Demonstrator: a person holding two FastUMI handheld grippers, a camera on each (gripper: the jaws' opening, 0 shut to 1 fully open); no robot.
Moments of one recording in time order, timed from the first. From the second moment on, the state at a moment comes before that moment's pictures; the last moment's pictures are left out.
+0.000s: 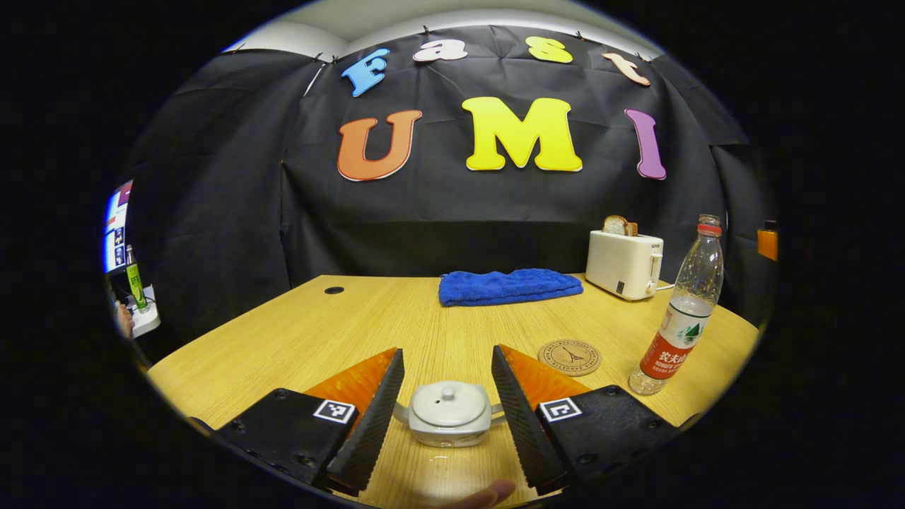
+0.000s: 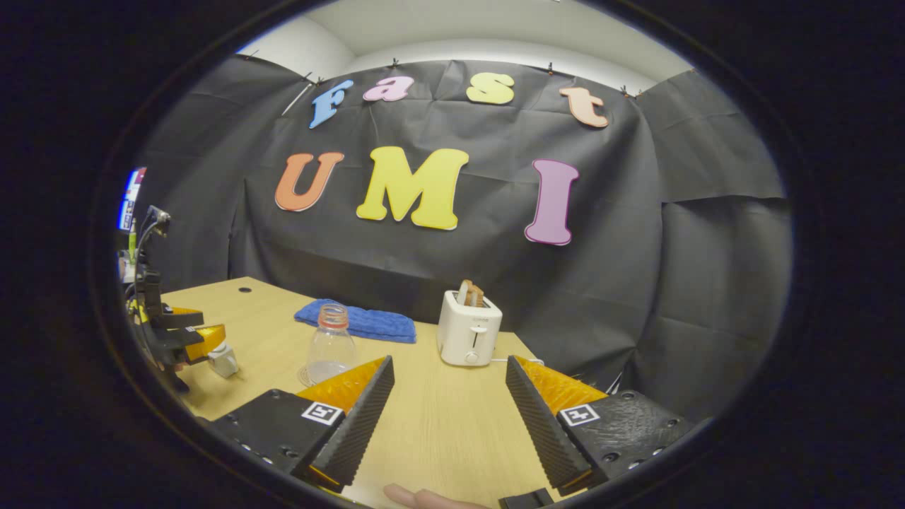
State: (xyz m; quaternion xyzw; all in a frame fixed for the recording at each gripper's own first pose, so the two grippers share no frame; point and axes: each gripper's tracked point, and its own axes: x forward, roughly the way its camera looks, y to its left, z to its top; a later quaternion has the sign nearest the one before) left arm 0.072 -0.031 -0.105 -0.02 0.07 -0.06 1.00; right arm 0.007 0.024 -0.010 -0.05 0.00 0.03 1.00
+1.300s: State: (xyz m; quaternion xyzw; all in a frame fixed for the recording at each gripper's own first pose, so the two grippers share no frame) left arm 0.078 -0.023 -0.088 -0.01 0.05 -0.08 1.00; right arm 0.003 0.100 -0.046 -0.11 0.03 0.09 0.99
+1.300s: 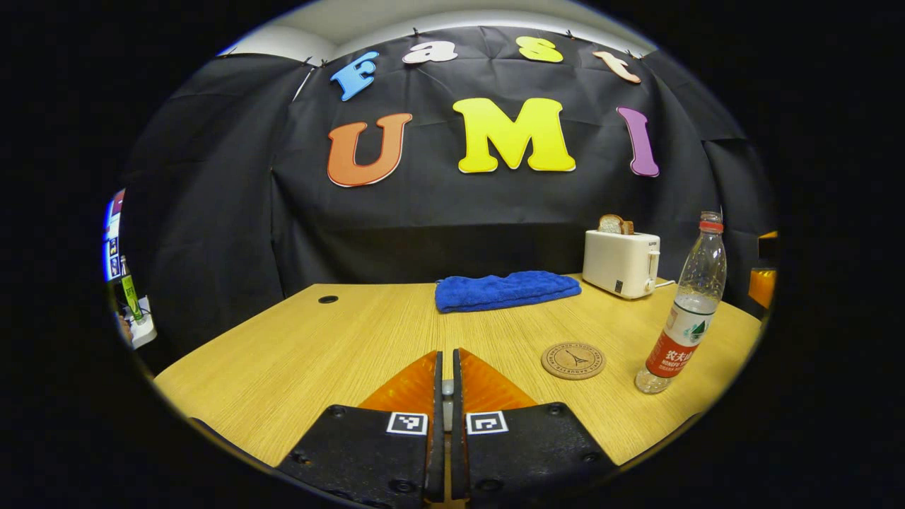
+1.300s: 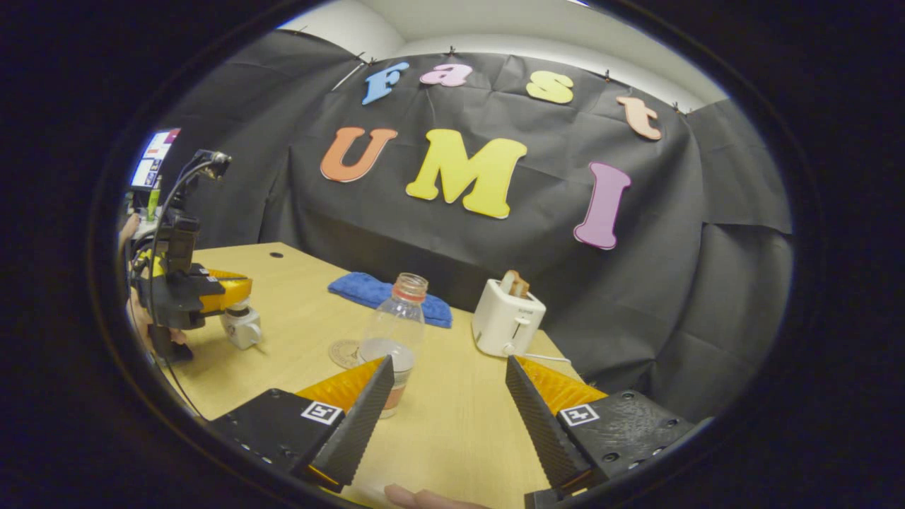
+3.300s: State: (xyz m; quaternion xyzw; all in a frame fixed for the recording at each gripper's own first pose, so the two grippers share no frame) left arm 0.004 0.078 0.013 -0.01 0.02 -0.07 1.00; right arm 0.062 0.180 -0.070 -0.24 0.09 0.00 0.97
